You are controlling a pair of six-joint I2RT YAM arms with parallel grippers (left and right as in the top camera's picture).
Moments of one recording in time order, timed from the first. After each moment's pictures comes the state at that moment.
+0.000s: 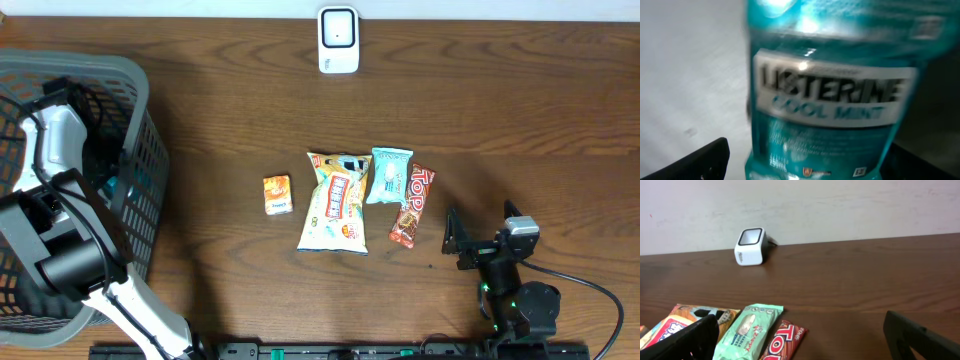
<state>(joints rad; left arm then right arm) 0.44 2.04 1.55 -1.13 -0.08 -0.51 0.03 0.02 0.01 -0.06 -0.11 0.14</state>
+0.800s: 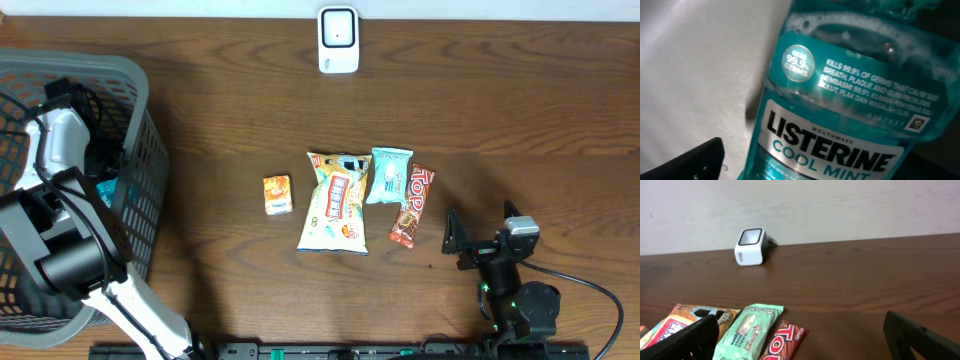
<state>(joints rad) 0.44 2.05 1.52 -1.00 -0.22 -0.46 0.03 0.02 0.01 -0.06 -0.11 0.14</state>
